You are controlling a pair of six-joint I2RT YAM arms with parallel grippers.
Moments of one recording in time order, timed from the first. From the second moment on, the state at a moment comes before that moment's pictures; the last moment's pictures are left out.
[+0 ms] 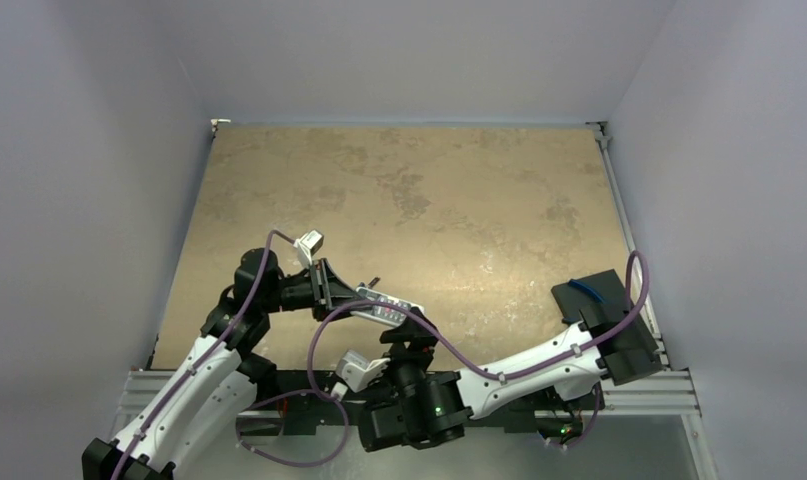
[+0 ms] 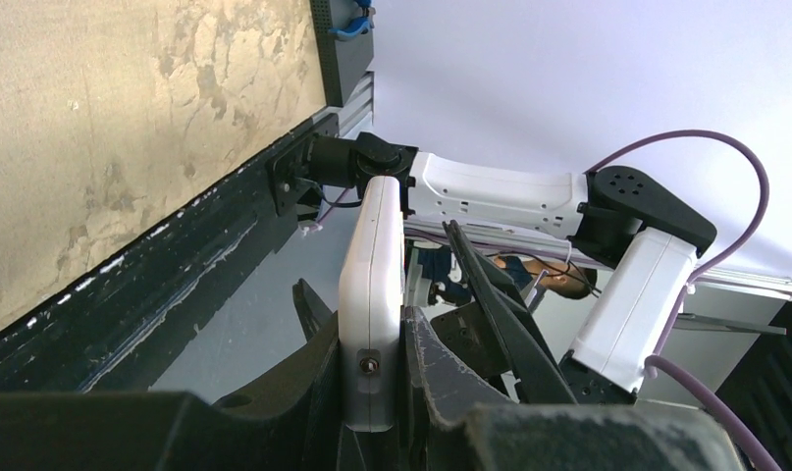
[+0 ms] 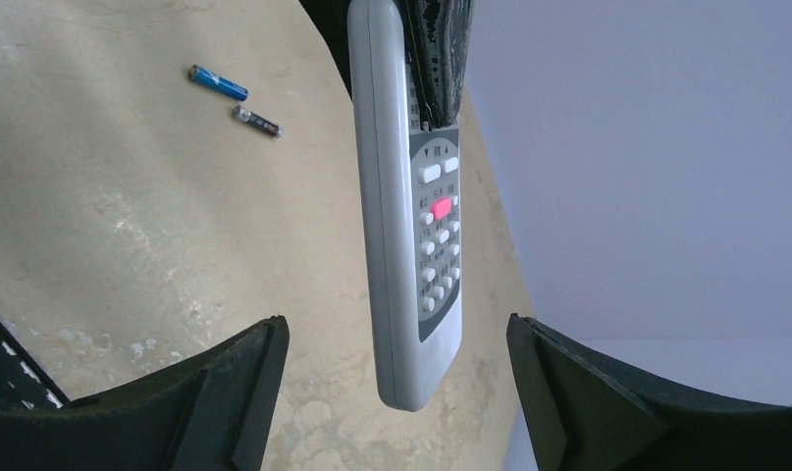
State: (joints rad) left arm -0.40 0.61 0.42 -0.15 0.86 -1.29; right arm 1.84 1.57 1.16 -0.75 1.29 0.11
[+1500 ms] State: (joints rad) left arm -0.40 0.52 0.50 -0.26 0.88 -1.27; right arm 1.84 1.66 1.25 -1.07 1.39 0.41
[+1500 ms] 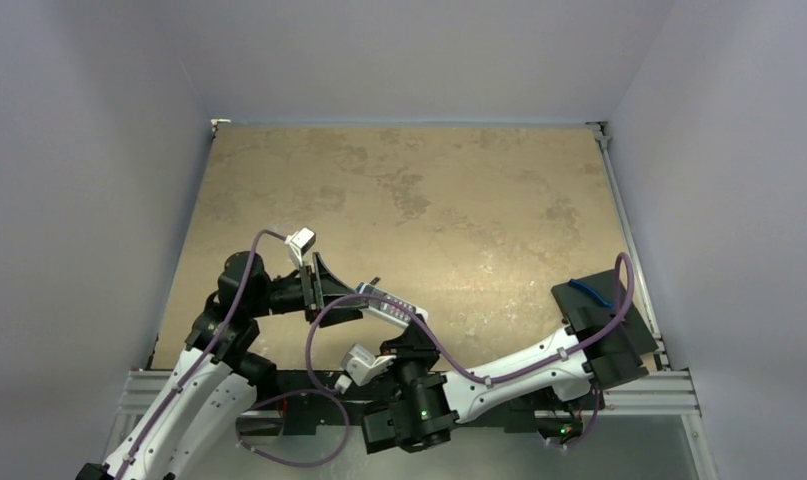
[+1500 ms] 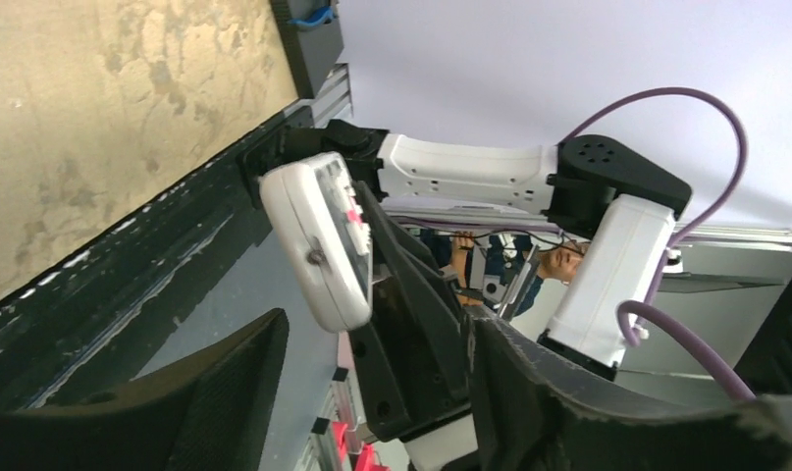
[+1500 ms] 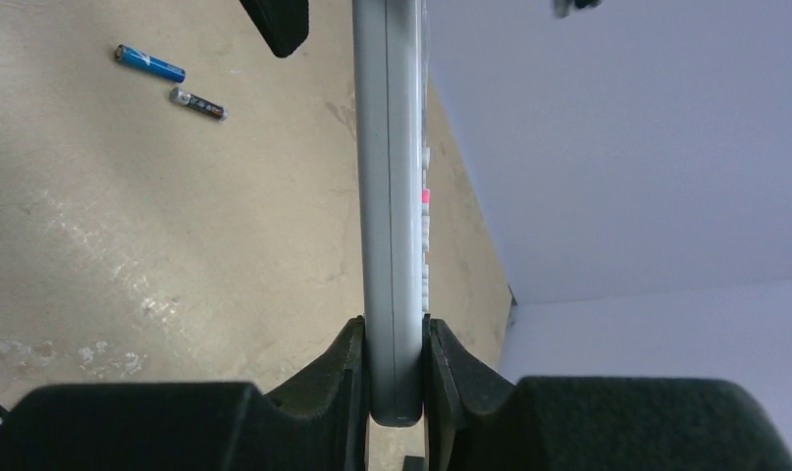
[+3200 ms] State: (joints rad) left arm -0.40 0.63 0.74 -0.52 0.71 -0.51; right arm 1.08 1.05 0.98 -0.45 -0.07 0.22
